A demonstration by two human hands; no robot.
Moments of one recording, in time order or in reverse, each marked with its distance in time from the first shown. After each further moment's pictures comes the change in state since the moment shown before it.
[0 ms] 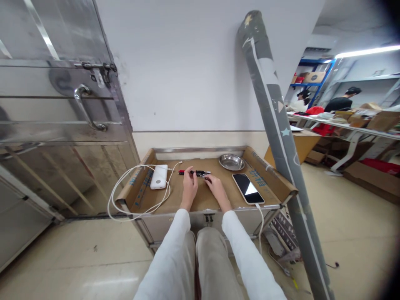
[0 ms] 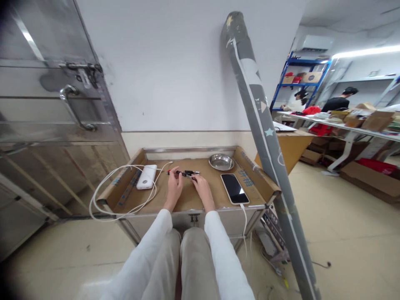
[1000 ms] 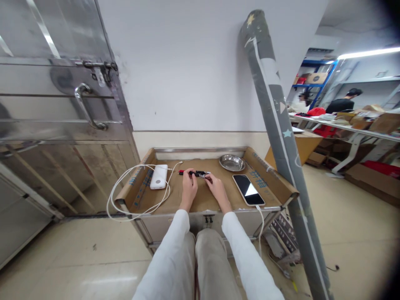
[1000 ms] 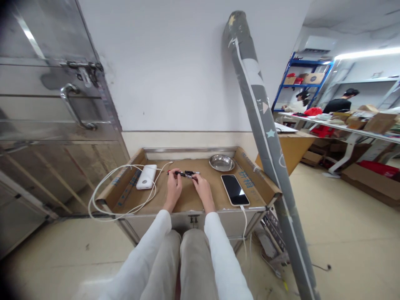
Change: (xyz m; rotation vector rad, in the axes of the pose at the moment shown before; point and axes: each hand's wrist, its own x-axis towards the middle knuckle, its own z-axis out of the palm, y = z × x) left_hand 0.000 0.006 -0.003 0.001 0.013 -0.011; right_hand -0.002 -0.007 -0.007 -0.001 0.003 0.045
